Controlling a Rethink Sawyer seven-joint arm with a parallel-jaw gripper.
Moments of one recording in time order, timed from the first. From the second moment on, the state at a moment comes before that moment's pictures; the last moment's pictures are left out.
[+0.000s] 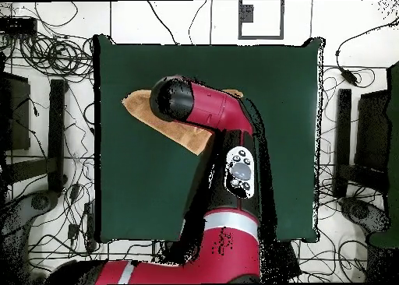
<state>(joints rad) 0.01 -0.40 -0.13 1.27 0.26 0.47 1.57</state>
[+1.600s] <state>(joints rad) -0.10 -0.39 -0.02 1.35 0.13 0.37 1.57</state>
